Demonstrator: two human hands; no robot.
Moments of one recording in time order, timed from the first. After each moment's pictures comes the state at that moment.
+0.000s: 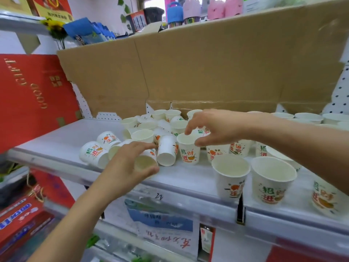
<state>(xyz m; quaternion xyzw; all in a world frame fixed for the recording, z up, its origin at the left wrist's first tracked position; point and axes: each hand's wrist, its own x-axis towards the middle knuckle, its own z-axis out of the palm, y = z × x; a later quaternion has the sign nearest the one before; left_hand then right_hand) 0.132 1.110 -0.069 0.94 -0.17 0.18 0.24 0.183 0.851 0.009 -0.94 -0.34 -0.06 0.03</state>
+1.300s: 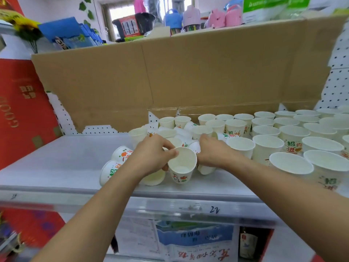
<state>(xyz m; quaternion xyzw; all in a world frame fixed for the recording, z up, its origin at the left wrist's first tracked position) 0.221 1.169 -0.033 0.94 -0.22 0.04 0.28 0.206 0.993 -0.049 -0.98 0.03 -0.06 0.16</state>
